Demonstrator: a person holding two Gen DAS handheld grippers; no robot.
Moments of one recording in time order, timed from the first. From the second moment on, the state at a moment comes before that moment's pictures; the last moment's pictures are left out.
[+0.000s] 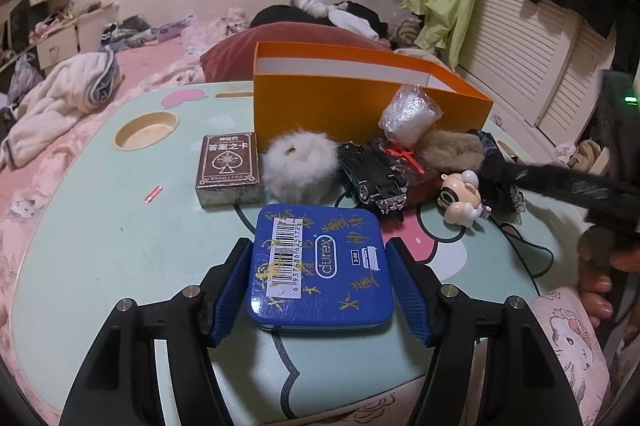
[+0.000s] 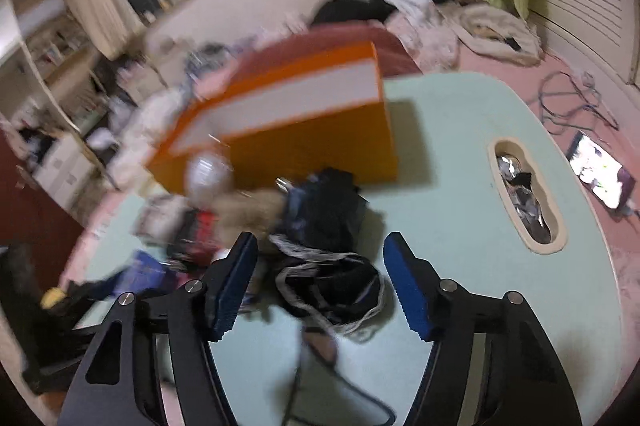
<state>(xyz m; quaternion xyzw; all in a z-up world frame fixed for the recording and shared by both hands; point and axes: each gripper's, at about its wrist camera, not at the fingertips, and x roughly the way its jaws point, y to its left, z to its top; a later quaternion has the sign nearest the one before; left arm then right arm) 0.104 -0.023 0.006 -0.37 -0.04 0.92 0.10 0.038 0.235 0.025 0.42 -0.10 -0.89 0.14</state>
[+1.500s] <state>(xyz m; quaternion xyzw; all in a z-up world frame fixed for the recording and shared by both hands) -0.005 -0.039 0.085 -0.31 -0.09 0.94 0.12 -0.010 0.223 0.067 0.32 -0.05 -0.93 0.17</state>
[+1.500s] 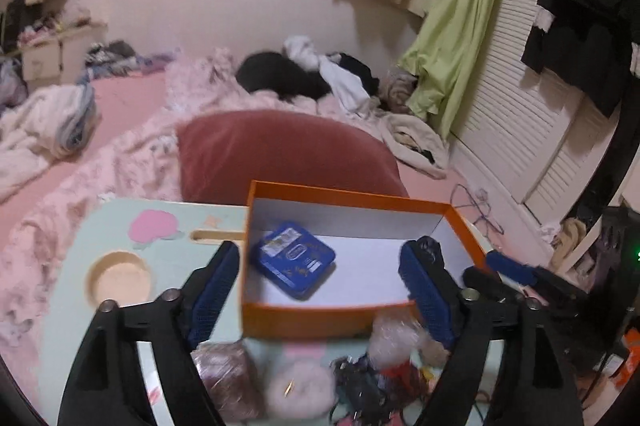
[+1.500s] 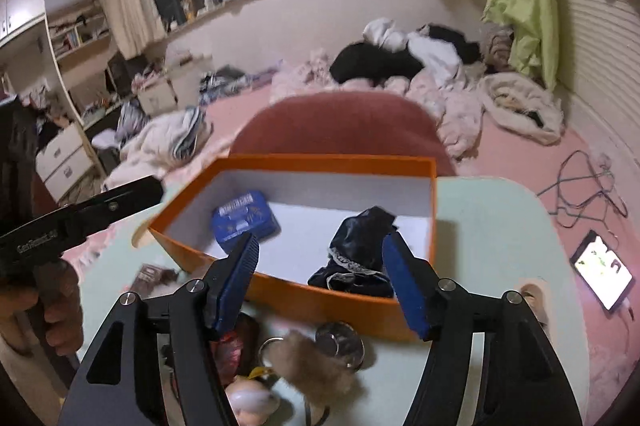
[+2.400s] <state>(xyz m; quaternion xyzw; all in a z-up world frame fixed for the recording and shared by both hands) 0.083 -0.009 -0.004 -0.41 0.01 0.91 0.04 0.057 0.202 0.010 0.44 0.06 -0.89 0.13</state>
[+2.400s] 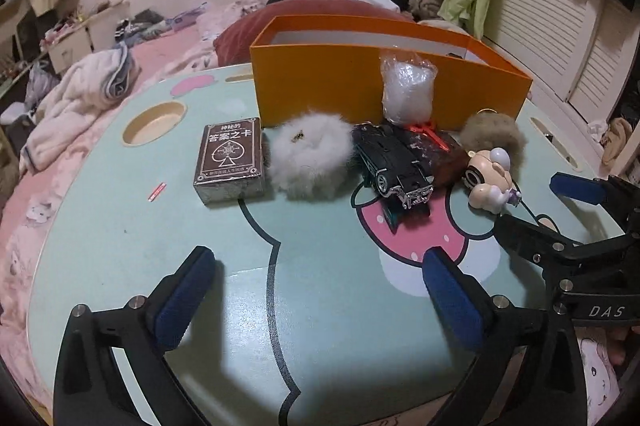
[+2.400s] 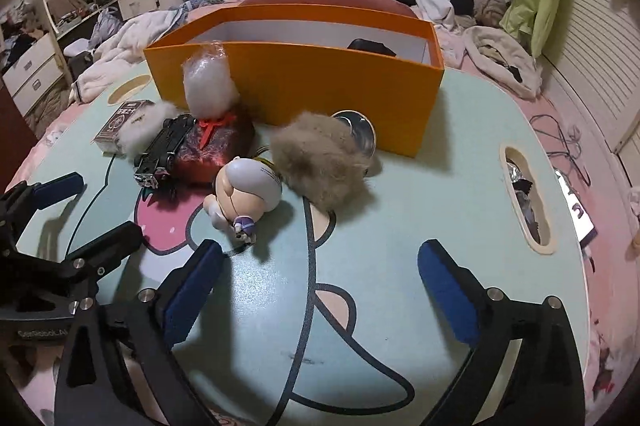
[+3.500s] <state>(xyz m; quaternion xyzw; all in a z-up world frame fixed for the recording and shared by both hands) 0.084 -0.008 -0.004 -0.41 0.01 0.91 0.04 0.055 0.246 0.032 0.37 -0.09 -0.91 0.18</state>
